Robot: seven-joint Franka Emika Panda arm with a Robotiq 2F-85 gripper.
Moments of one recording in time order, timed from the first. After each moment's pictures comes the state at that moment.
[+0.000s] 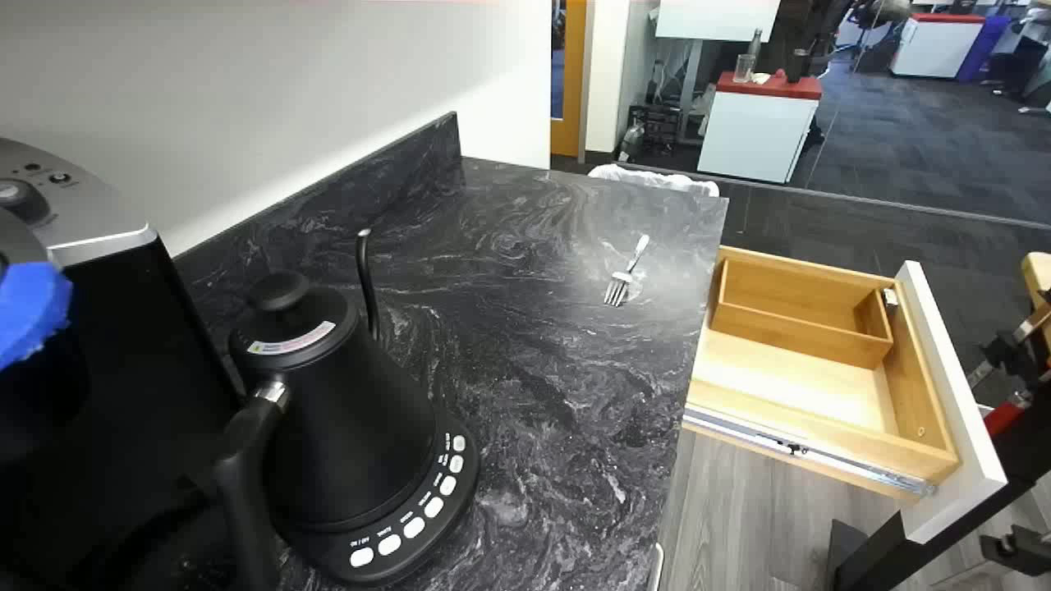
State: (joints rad) arm 0.16 -0.59 0.20 -2.72 0.38 2.19 0.37
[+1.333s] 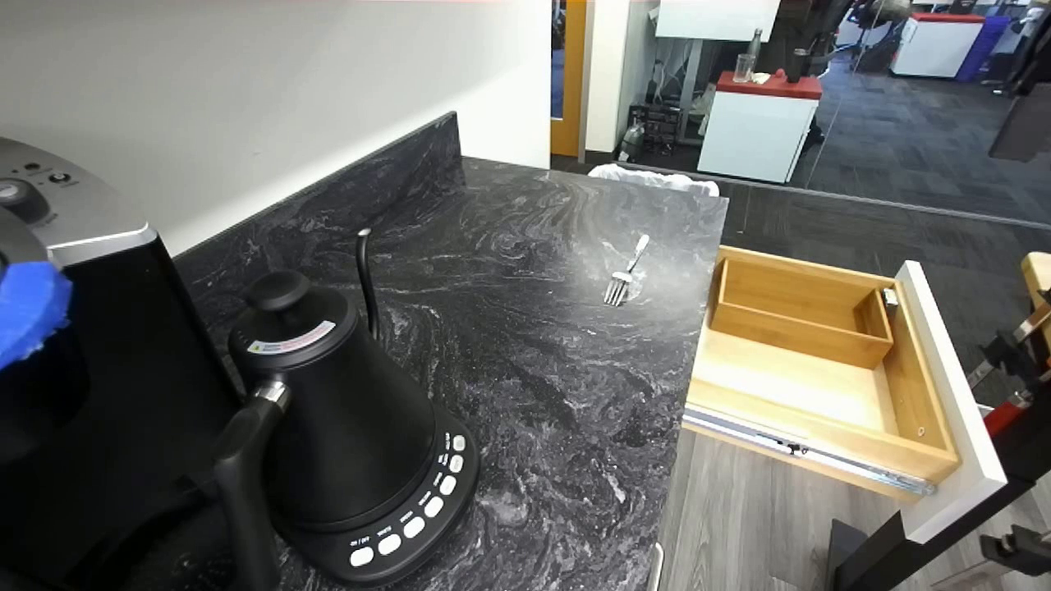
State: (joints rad) arm 0.18 -0.54 0.10 -2.71 0.38 2.19 -0.02
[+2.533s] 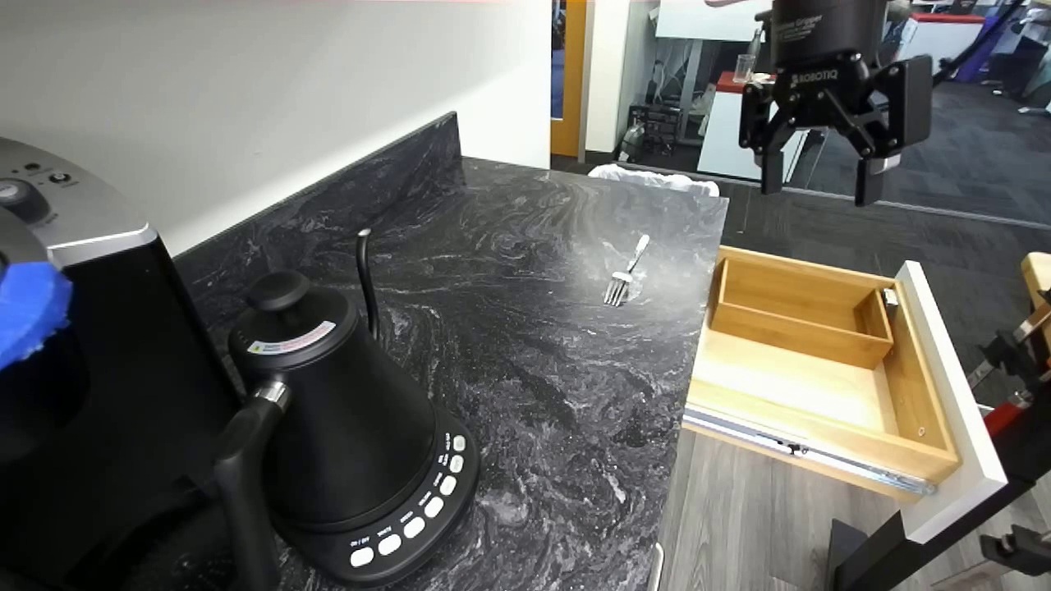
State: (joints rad) arm 0.13 0.06 -0.03 -2.26 0.14 2.06 -0.97
